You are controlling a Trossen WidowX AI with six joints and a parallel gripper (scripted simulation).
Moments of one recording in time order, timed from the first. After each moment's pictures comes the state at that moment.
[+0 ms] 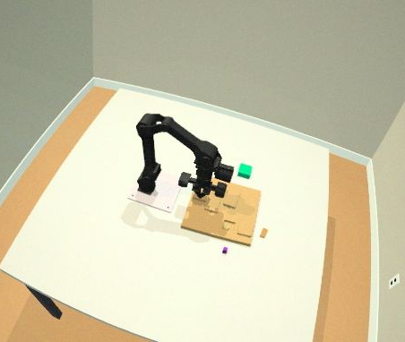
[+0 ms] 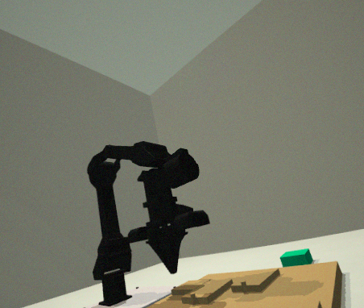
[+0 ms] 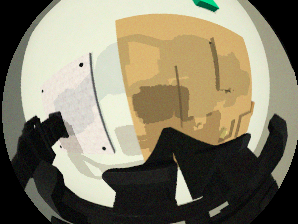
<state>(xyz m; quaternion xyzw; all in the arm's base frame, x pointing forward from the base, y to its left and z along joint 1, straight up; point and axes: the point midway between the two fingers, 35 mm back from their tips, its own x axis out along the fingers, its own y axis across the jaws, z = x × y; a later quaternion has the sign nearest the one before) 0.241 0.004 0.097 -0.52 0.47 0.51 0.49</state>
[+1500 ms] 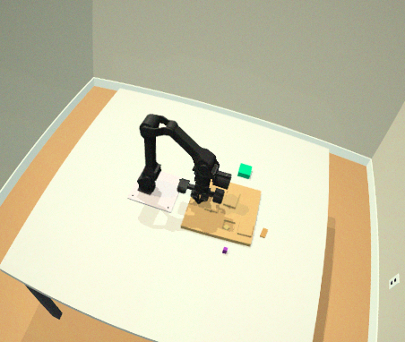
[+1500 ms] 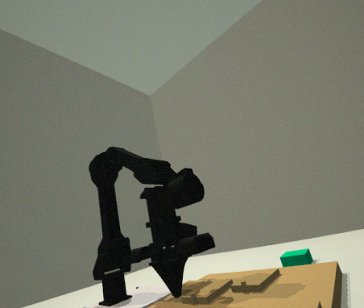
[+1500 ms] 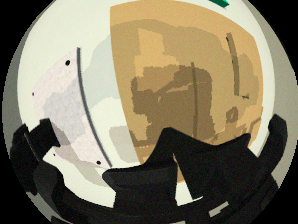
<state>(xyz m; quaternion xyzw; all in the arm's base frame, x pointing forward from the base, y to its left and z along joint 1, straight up) 0.239 0.005 0.055 -0.52 0.47 0.51 0.49</state>
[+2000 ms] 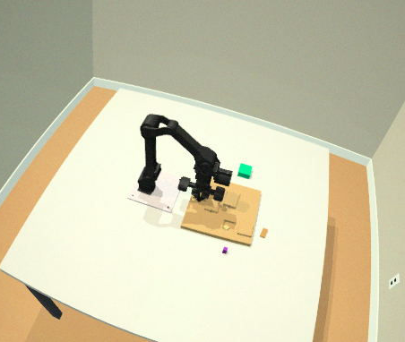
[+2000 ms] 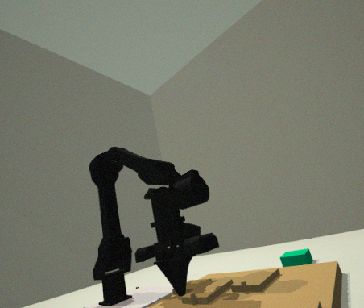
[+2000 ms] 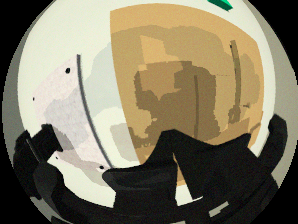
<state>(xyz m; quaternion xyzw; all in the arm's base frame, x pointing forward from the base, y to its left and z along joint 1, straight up) 0.238 0.018 0.053 -0.52 0.48 0.52 0.49</state>
